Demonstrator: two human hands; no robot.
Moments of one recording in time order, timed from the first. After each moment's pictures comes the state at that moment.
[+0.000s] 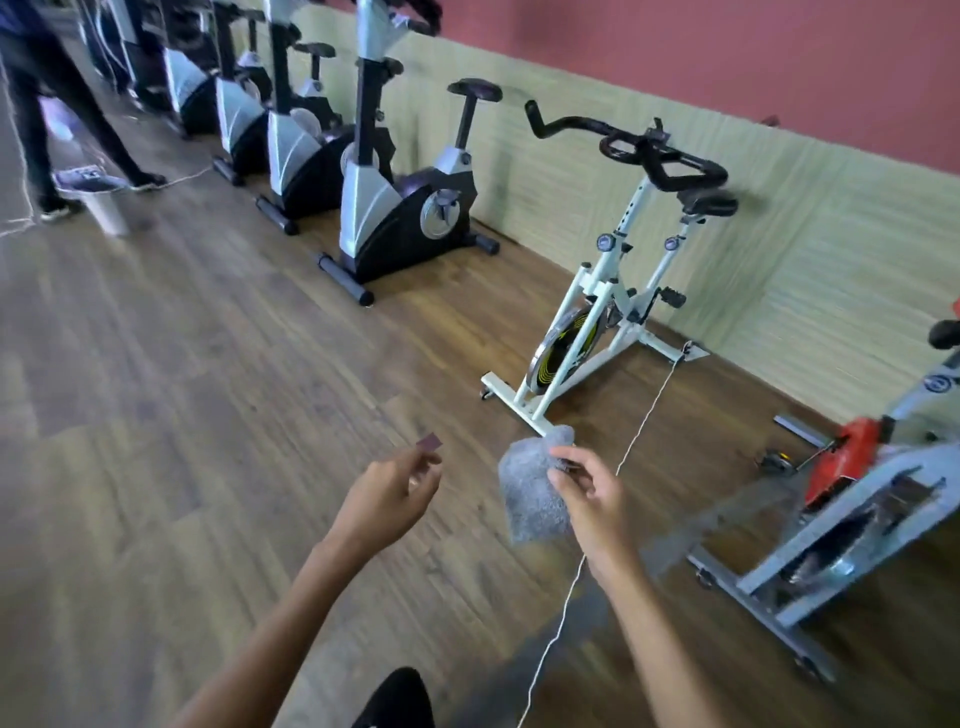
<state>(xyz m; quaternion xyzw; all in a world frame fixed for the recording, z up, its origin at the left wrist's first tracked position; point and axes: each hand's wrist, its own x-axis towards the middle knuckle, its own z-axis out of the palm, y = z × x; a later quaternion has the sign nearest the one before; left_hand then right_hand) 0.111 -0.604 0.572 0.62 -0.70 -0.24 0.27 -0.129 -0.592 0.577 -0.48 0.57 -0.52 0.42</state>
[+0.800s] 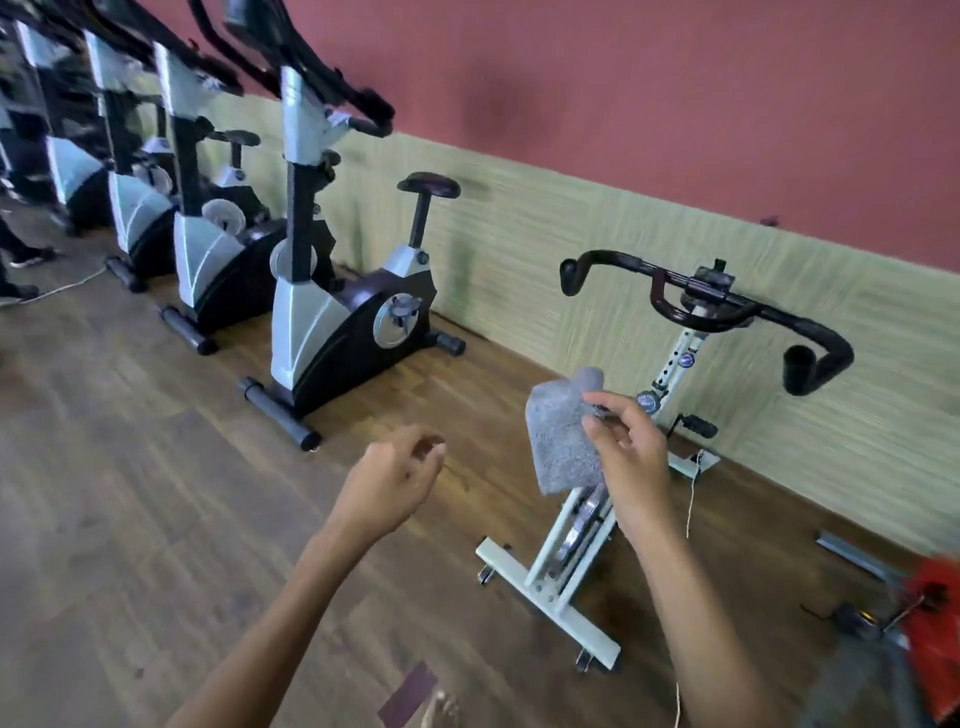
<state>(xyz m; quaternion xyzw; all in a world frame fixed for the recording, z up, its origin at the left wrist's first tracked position) 0.204 -1.208 0.637 0.52 -0.75 -0.21 0.34 -0.040 -1.166 0.688 -0.50 0.53 -0.61 0.30</state>
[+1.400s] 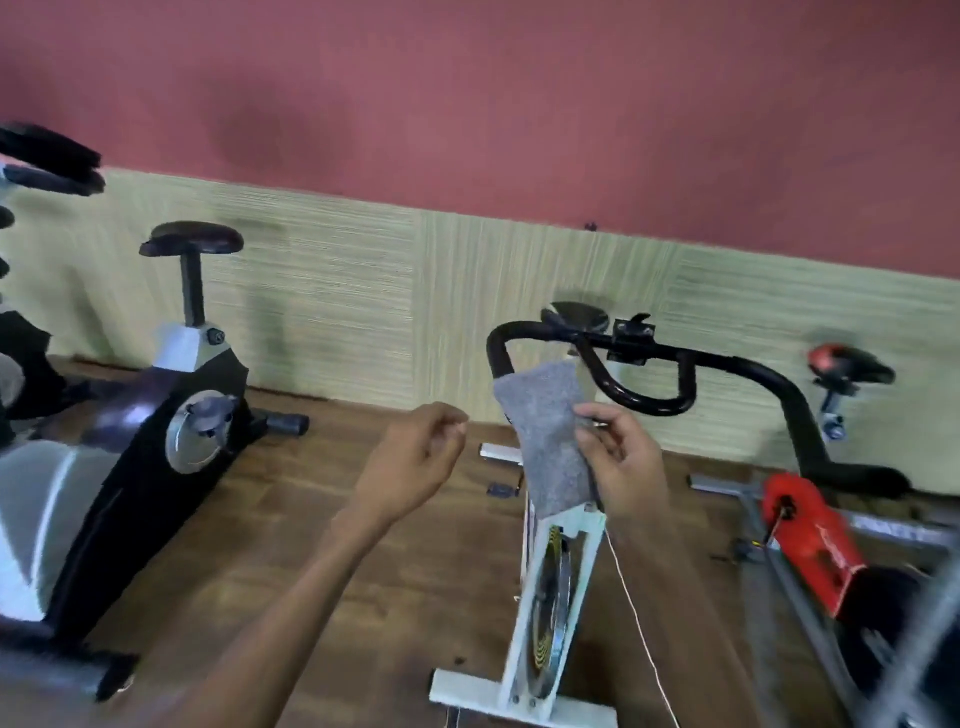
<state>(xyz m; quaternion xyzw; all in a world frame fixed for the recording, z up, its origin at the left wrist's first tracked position) 0.076 -1.593 0.686 0.25 -0.85 -0.30 0.34 -0.079 -1.427 0.712 -0.39 0.62 -0.67 0.12</state>
